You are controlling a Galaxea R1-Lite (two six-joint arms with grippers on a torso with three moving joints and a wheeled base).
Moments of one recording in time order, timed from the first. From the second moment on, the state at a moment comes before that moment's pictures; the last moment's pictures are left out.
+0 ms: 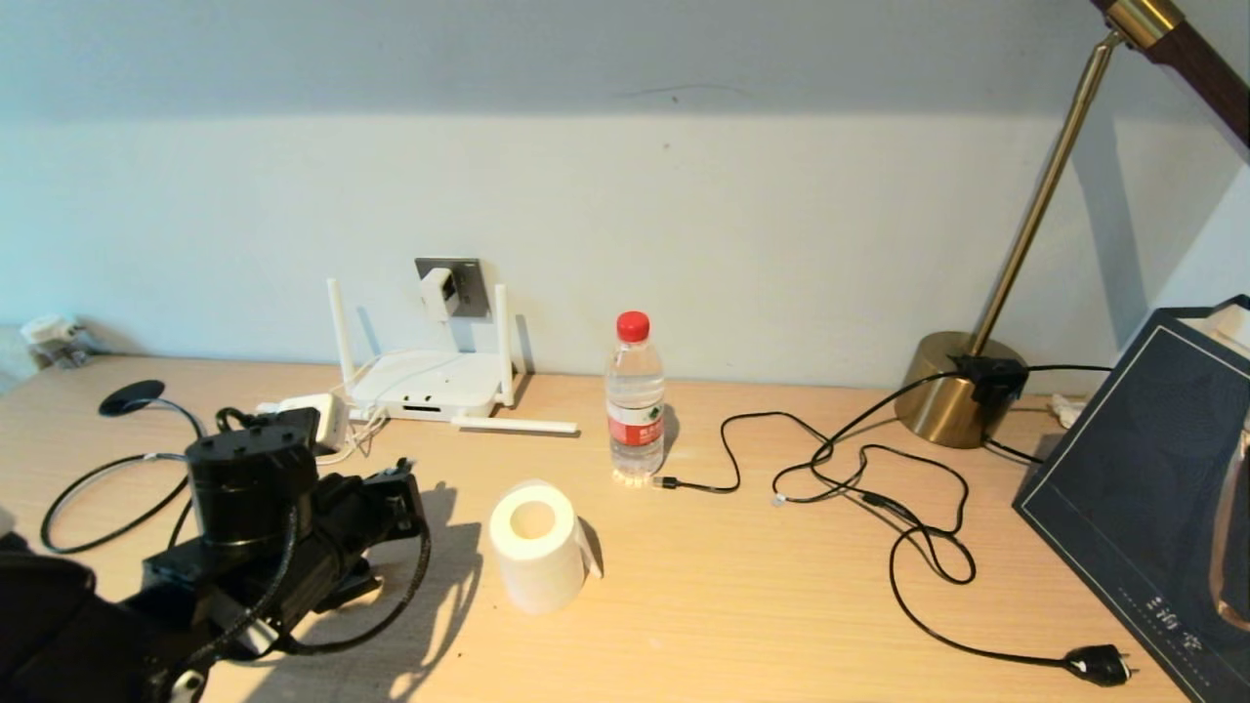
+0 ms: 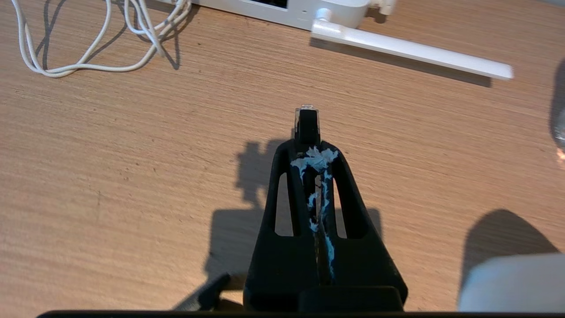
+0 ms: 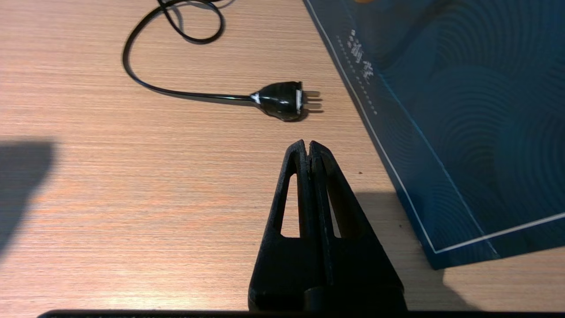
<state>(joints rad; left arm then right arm) -0.28 1.78 -0.42 -1.07 0.34 -0.15 -0.14 0.28 0.00 0.00 0.00 -0.04</state>
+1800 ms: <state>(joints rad) -0.18 2.00 -0.62 -1.08 0.24 -0.11 -0.01 0.27 0.00 0.00 0.00 -0.03</state>
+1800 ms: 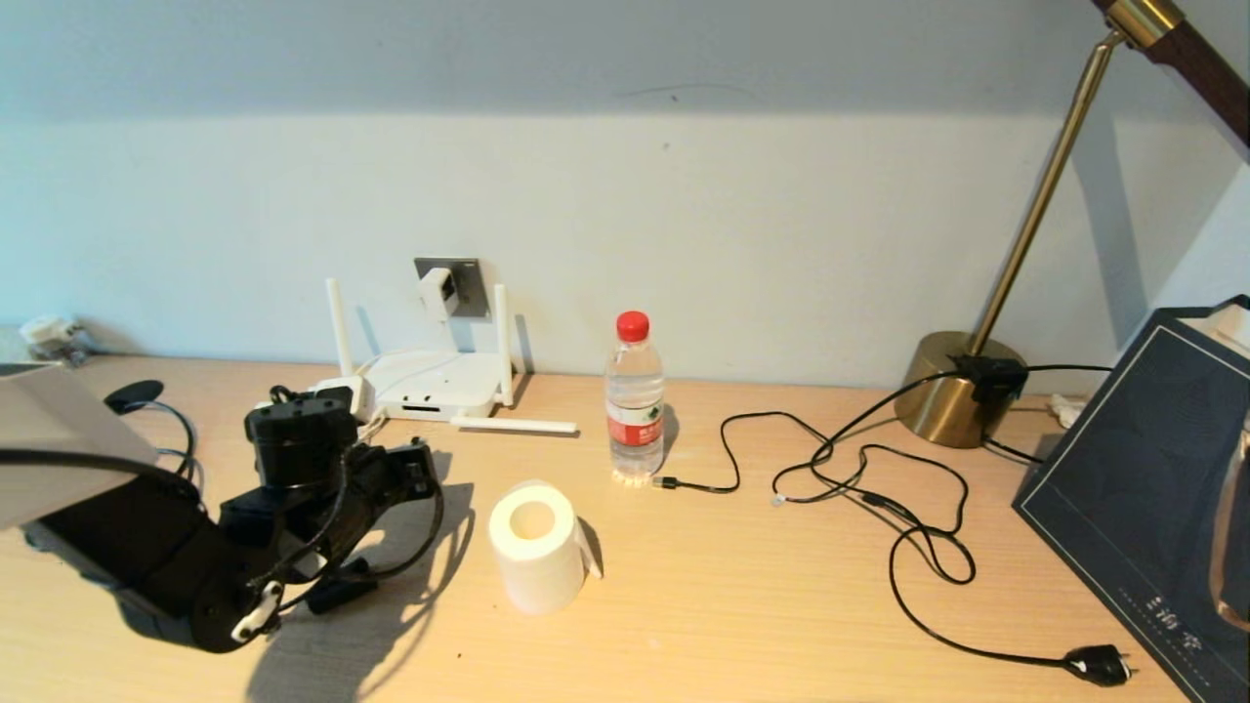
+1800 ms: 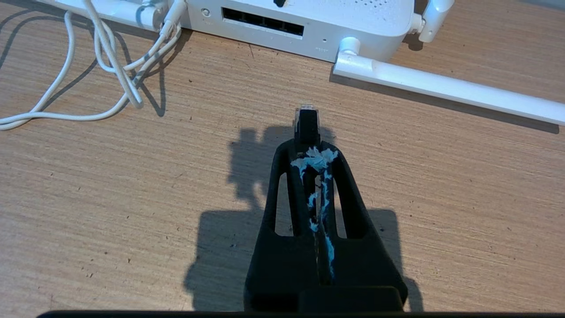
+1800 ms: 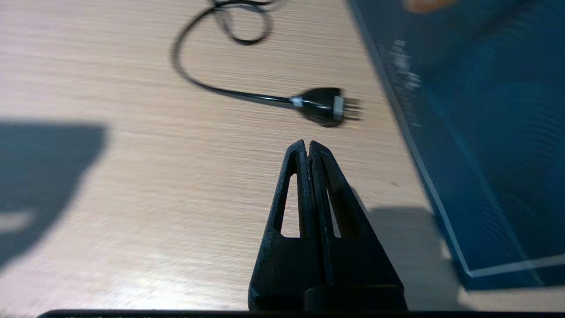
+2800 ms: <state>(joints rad) -0.08 2.10 -0.70 -1.14 0.07 -0.08 -0.01 0.00 0.00 0.00 0.00 0.00</state>
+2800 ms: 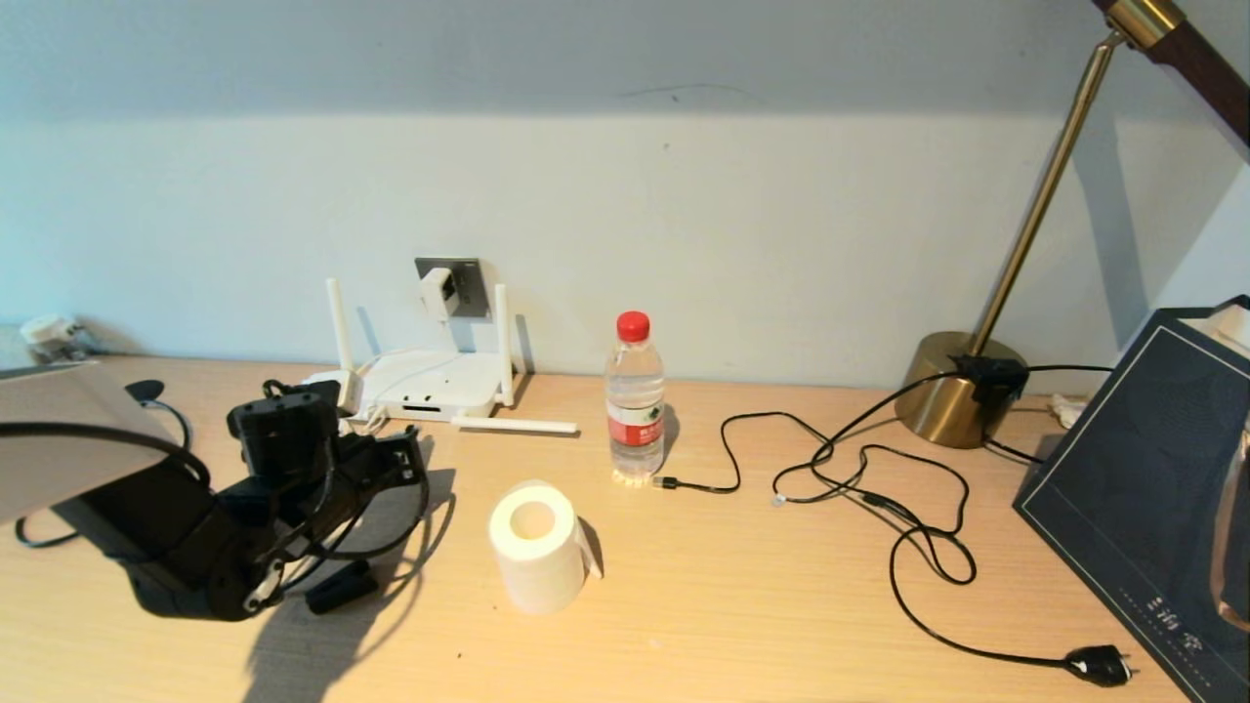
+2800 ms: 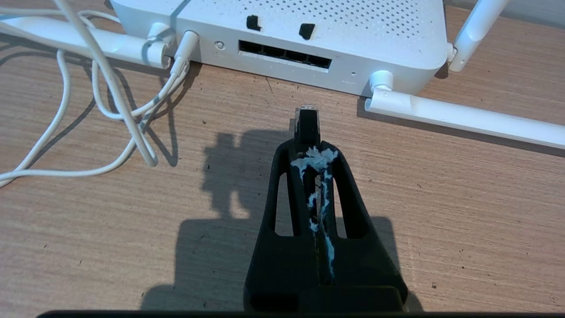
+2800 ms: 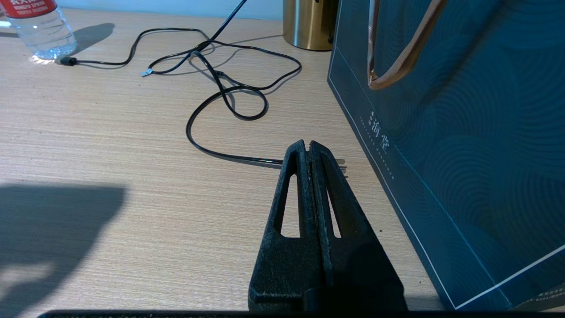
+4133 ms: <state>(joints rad) -0.04 2.19 -0.78 -1.21 -0.04 0.10 -0.01 0.00 0.00 0.00 0.00 0.00</state>
